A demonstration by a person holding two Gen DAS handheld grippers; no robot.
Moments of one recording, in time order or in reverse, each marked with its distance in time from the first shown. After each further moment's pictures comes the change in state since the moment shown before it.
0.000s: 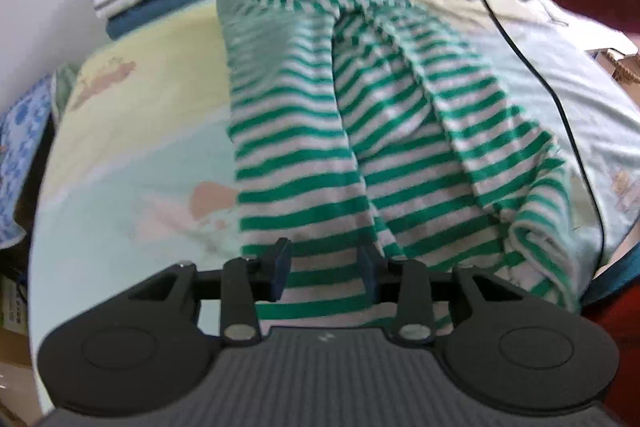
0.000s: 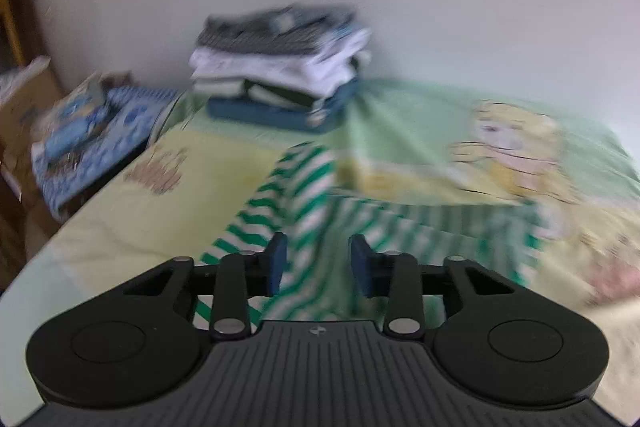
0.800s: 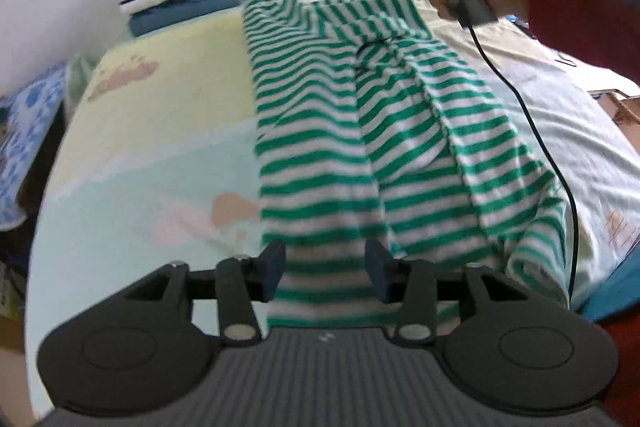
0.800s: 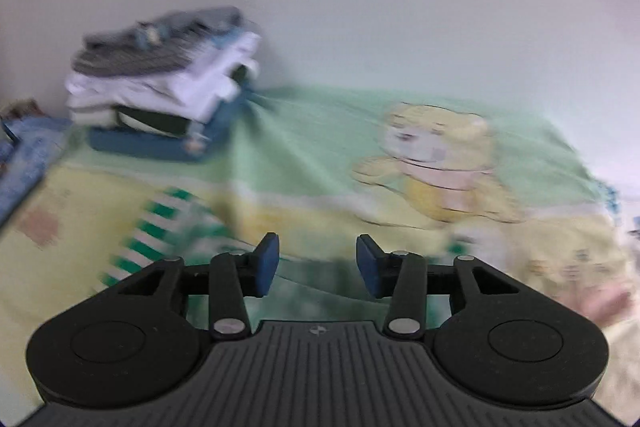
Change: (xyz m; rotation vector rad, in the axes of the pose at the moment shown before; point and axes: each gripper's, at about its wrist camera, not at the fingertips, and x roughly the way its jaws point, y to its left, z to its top) left arm -0.018 0.020 0.007 -0.081 -0.079 -0.024; right arm 0.030 -0.082 0.018 0.082 -0.042 -0.285
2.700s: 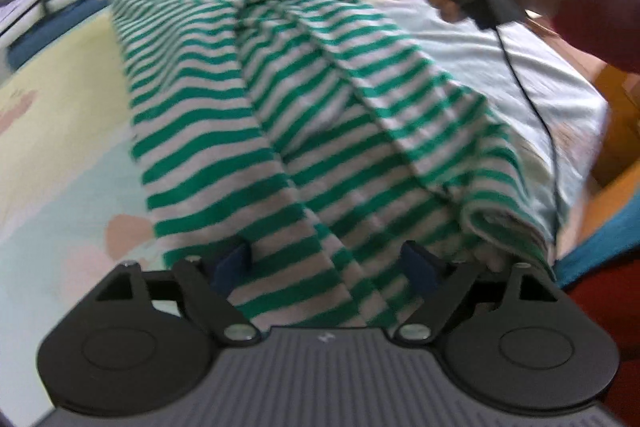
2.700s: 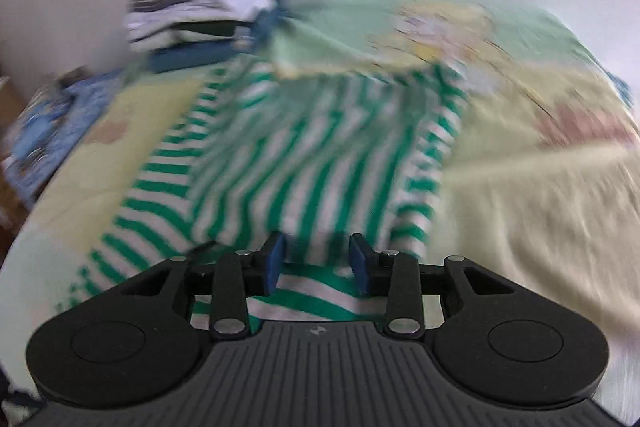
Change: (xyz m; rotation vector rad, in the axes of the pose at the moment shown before) left arm 0.035 -0.013 -0.006 0.288 0.097 -0.253; right arm -0.070 -0.019 -0.093 0.125 0.144 0.142
